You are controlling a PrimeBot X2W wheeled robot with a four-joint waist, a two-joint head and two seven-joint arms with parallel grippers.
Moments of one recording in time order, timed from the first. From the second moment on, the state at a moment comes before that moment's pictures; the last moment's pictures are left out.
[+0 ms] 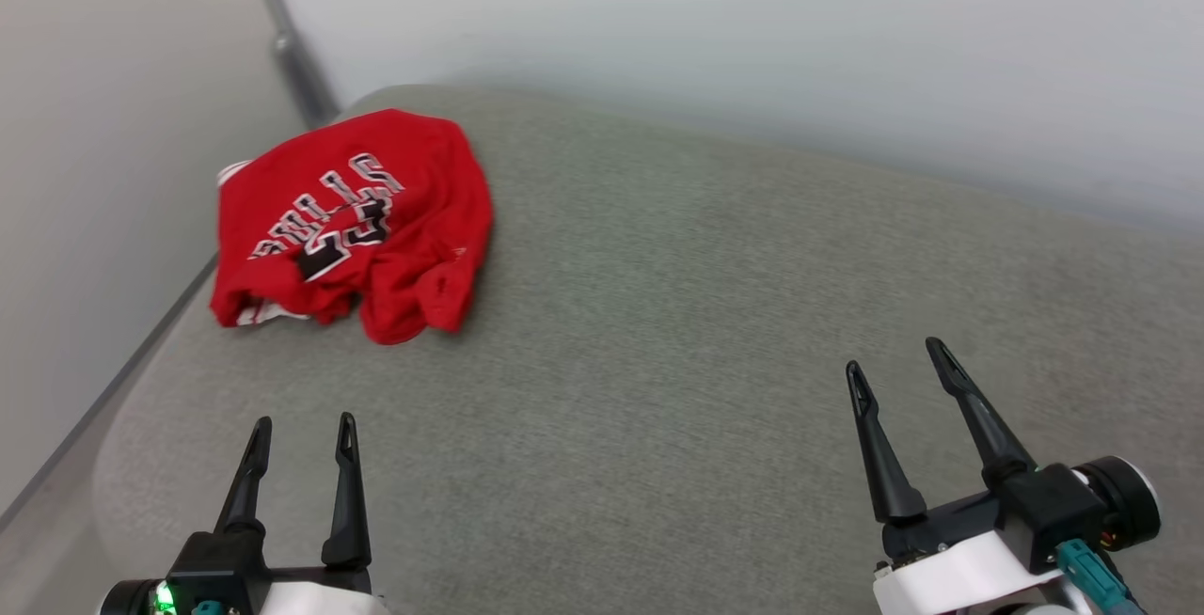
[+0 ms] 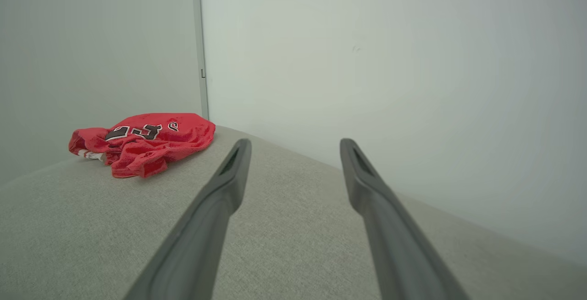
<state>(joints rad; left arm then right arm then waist) 0.11 0.05 0.05 -0.05 -0.07 -0.04 -0.26 0.01 -0.05 0.11 -0.01 -0.04 0.13 -0.26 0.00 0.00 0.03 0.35</state>
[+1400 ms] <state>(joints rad) -0.36 0.42 -0.01 0.31 -0.48 -0.13 -0.02 -0.12 -0.11 0.17 -0.08 -0.18 0.13 -0.26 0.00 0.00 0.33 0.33</state>
